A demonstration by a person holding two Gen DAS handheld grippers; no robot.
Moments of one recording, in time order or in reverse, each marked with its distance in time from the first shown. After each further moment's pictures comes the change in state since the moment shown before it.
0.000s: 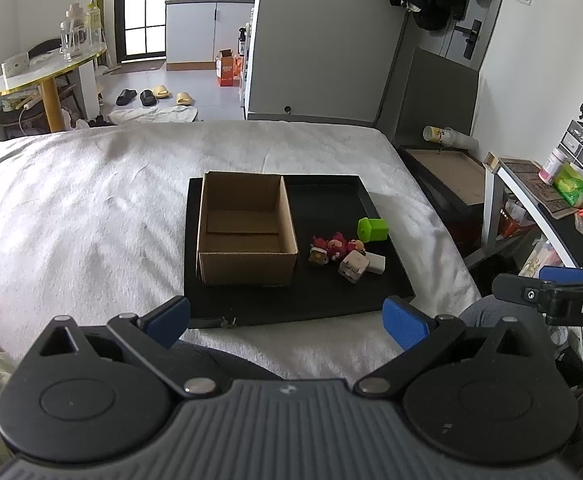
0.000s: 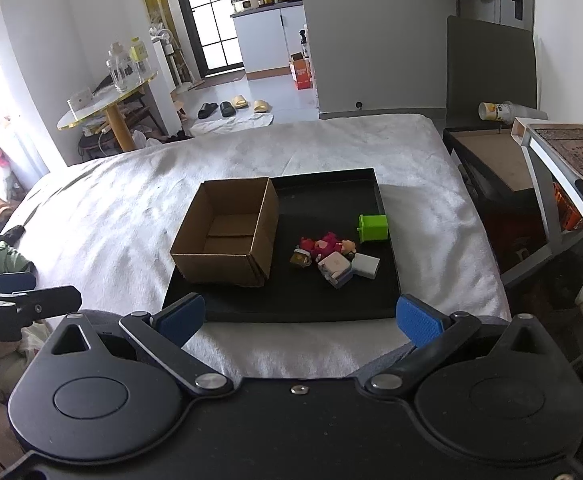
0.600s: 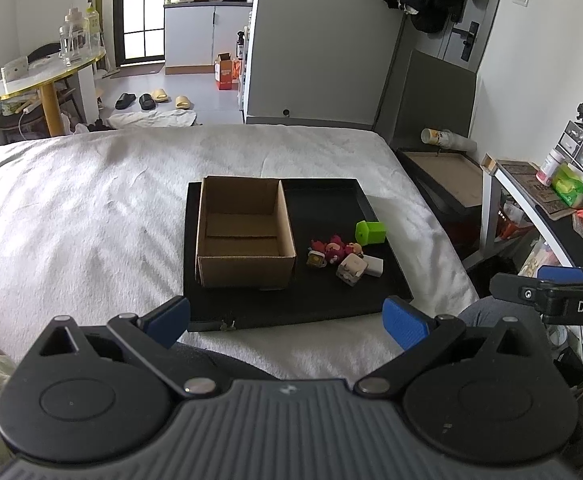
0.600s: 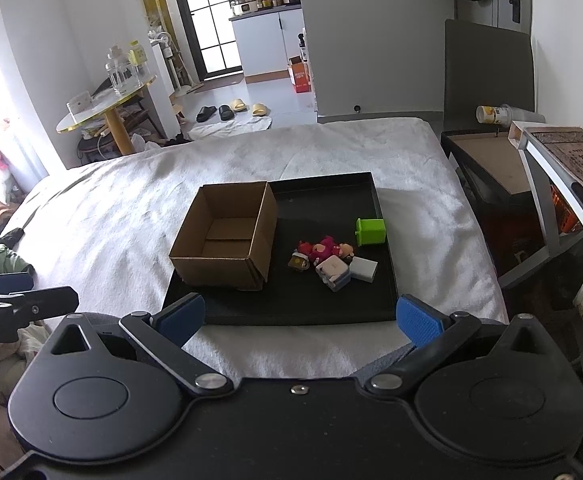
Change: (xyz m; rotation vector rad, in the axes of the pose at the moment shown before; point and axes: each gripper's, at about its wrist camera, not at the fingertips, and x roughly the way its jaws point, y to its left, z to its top) left arm -0.005 -0.002 0.000 0.008 -0.009 -0.002; right arm -0.003 -0.003 0.003 0.006 -0.005 0.002
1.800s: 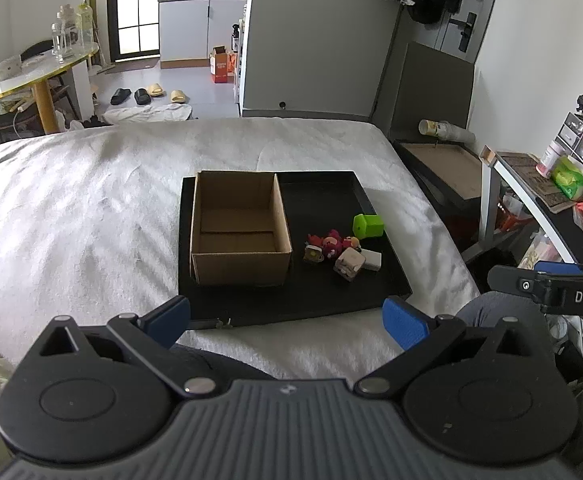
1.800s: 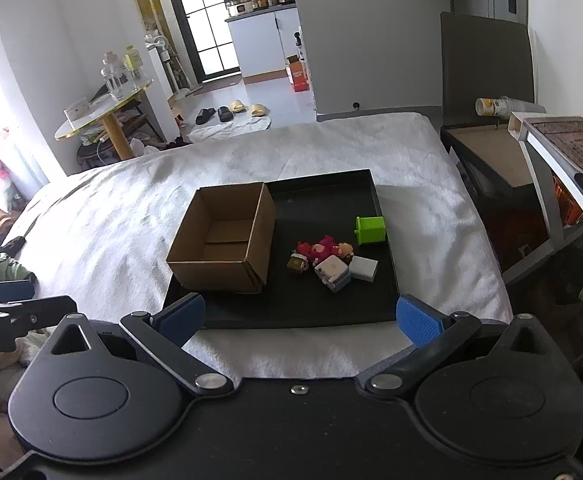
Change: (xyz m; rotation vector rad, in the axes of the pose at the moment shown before) left arm 0.010 -0.005 0.005 0.010 0.026 -0.004; right arm 0.010 -0.007 -0.001 0.023 0.001 0.002
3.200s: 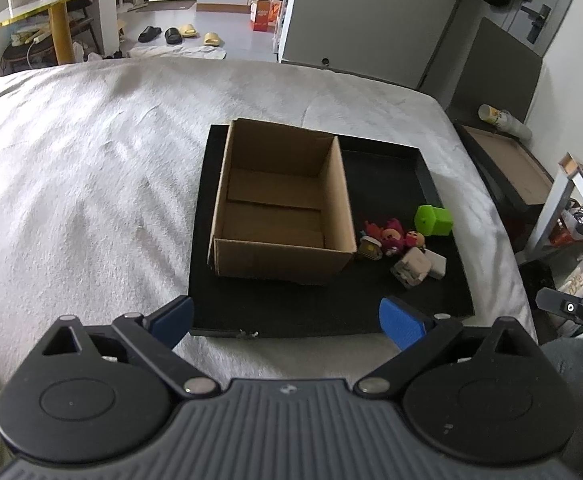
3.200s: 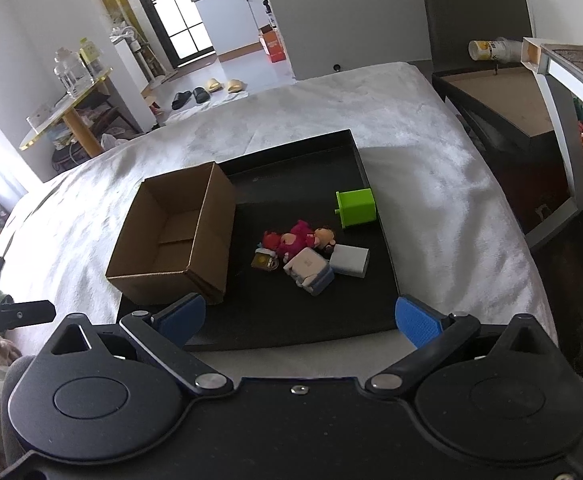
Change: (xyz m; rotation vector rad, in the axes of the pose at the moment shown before) left arm 0.130 0.057 0.022 -0.146 0.137 0.049; right arm 0.120 -0.057 0.008 0.106 0.082 0.013
